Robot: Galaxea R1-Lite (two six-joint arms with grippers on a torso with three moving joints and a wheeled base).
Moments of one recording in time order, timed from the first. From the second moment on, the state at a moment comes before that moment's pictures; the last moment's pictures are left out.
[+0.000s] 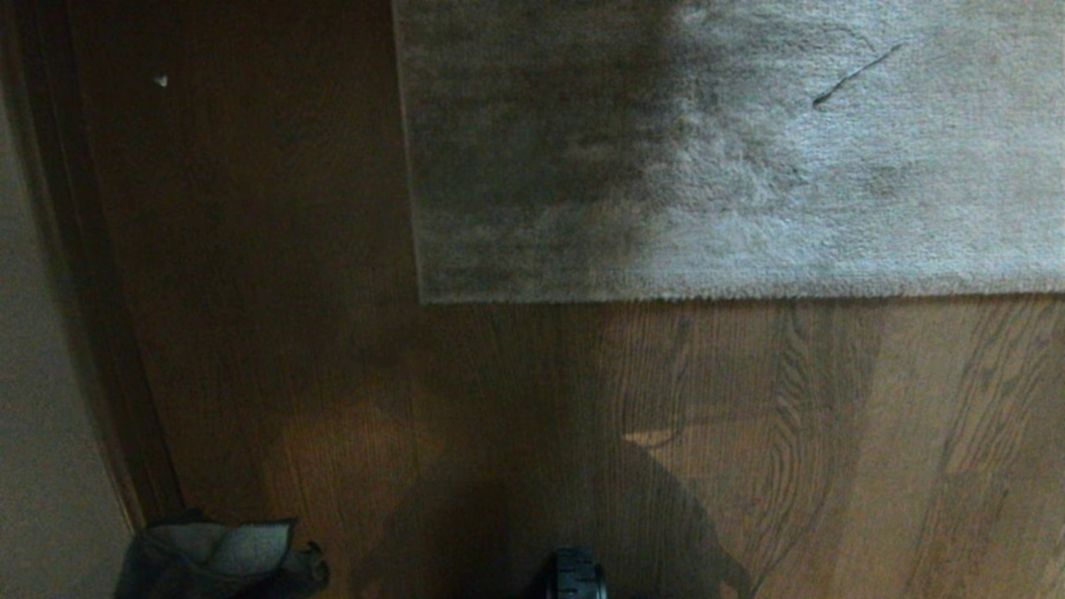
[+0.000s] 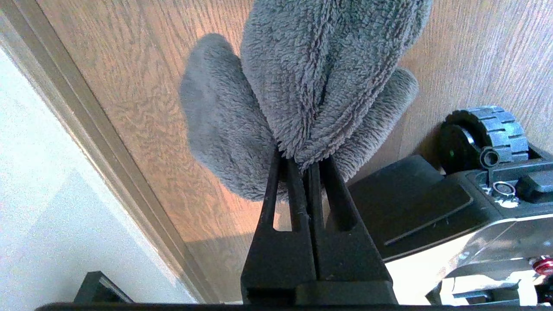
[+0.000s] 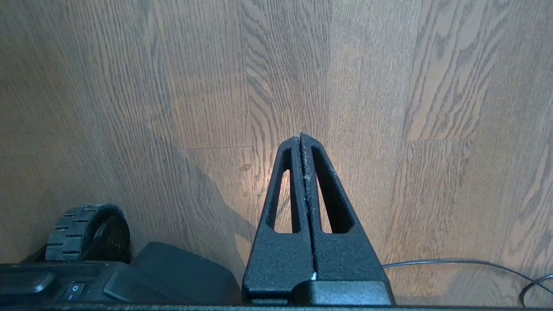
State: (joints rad) left arm -0.08 0.28 0.00 0.00 -0.03 0.08; right arm 0.00 0.00 0.00 0.00 -0.04 0.01
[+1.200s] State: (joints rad) left arm -0.02 0.23 0.00 0.00 -0.02 0.01; right arm 0.00 0.00 0.00 0.00 -0.04 0.01
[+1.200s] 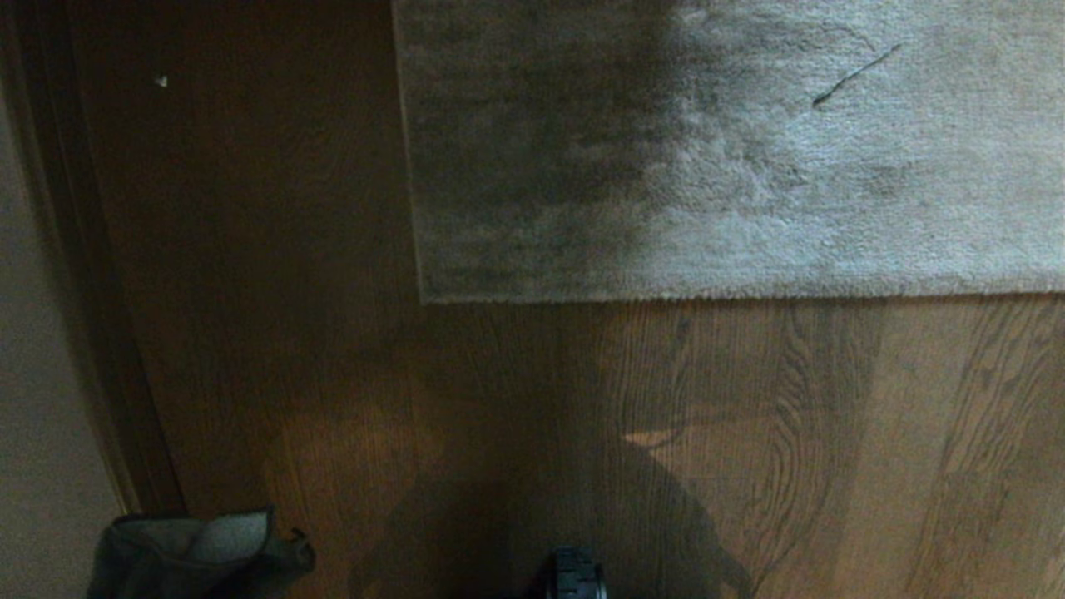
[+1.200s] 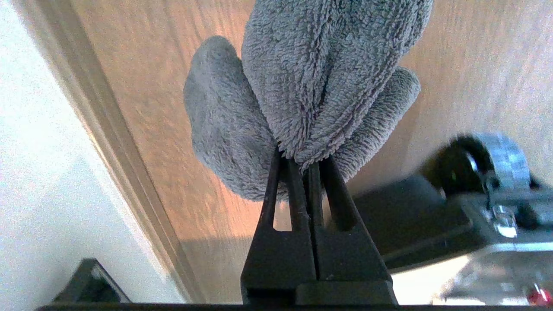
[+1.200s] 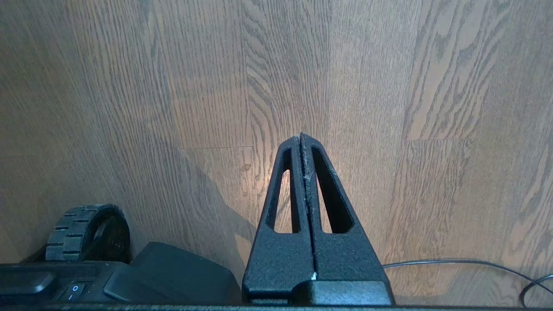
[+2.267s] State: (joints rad) left arm 0.00 0.00 0.00 0.00 -0.02 0.02; right arm 0.00 0.00 0.00 0.00 -0.04 0.01
